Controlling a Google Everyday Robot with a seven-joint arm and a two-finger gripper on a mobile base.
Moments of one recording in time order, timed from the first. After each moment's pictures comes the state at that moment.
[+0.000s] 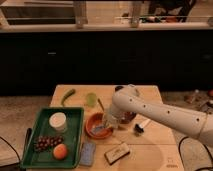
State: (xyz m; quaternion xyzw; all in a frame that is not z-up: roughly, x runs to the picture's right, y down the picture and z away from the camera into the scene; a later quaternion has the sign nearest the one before) arm 0.010 0.183 0.777 -0.29 -0.23 -0.16 0.92
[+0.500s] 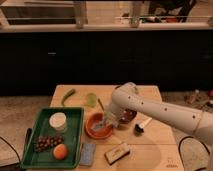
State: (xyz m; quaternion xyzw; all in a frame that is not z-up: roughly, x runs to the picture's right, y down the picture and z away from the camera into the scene) arm 0.001 0.168 0.793 -0.29 -0.23 -0.17 0.92
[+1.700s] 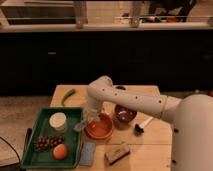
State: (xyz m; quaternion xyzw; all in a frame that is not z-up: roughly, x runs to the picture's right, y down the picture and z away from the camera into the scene) arm -0.092 0.169 0.797 -0.30 -0.27 -0.27 0.87
